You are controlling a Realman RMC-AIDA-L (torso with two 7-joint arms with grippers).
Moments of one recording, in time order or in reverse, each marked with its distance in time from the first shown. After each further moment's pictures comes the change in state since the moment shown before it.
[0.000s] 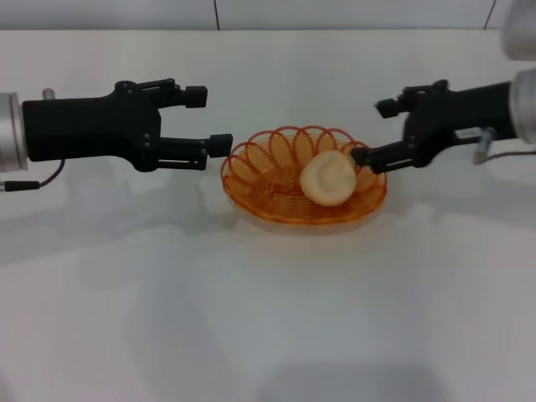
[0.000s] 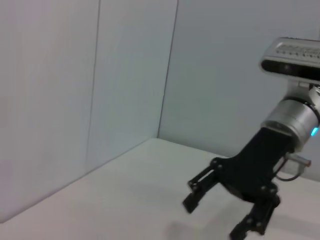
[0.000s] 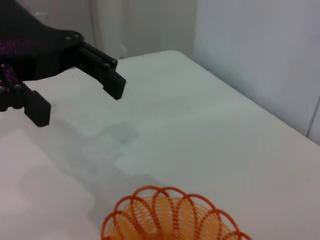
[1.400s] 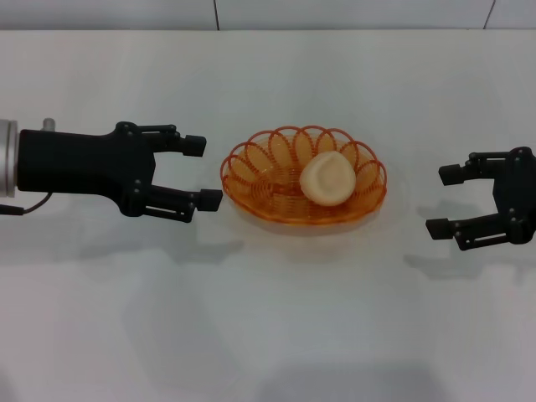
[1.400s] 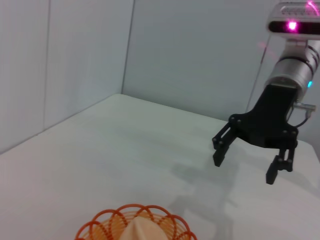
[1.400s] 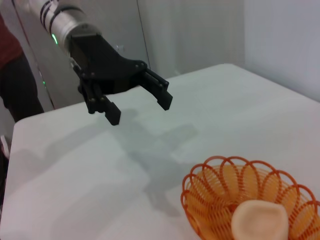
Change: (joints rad) left arm -0.031 0.037 0.002 -0.038 0.118 0.098 0.017; right arm -0.133 -0.003 0.312 0.060 0.121 -0.417 -0.283
